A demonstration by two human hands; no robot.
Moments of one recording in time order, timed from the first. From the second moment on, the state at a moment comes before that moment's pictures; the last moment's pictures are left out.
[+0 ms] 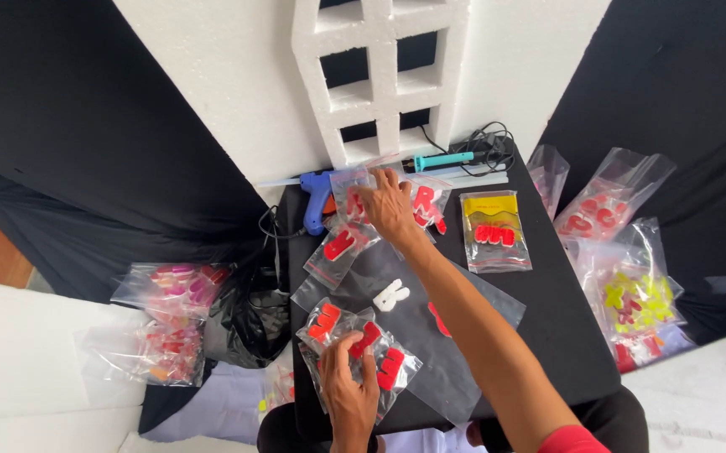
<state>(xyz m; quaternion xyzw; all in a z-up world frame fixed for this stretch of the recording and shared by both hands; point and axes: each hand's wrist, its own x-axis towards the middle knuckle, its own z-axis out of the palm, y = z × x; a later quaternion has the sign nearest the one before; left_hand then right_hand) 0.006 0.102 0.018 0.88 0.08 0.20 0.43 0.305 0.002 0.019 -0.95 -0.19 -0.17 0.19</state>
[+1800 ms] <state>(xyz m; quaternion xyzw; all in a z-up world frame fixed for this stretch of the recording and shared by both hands) -0.049 0.073 -0.015 0.78 0.19 0.17 0.58 -0.016 -0.063 0.013 -0.74 0.04 -0.02 0.67</state>
